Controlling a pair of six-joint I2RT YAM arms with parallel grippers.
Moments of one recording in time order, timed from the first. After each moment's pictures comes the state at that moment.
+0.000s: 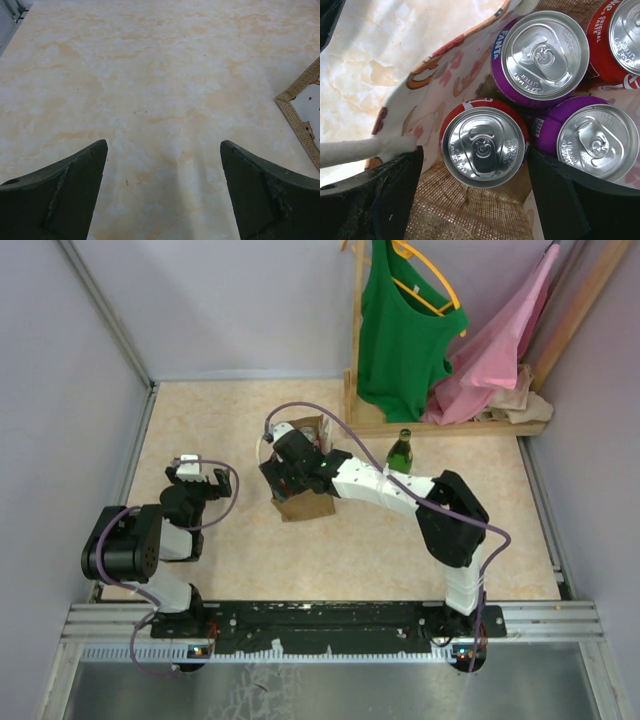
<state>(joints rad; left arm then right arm) 0.02 1.58 0.20 1.32 0.09 -0.01 0.95 1.89 1.49 -0.39 0.17 0.19</state>
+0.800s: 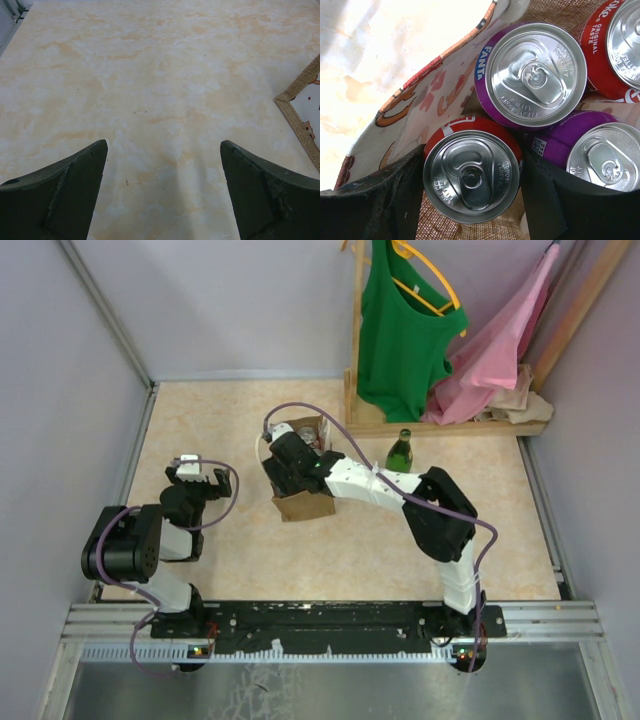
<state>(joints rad) 0.02 1.58 0.20 1.32 0.09 -0.01 0.94 1.97 1.52 -0.35 0.23 0.20</state>
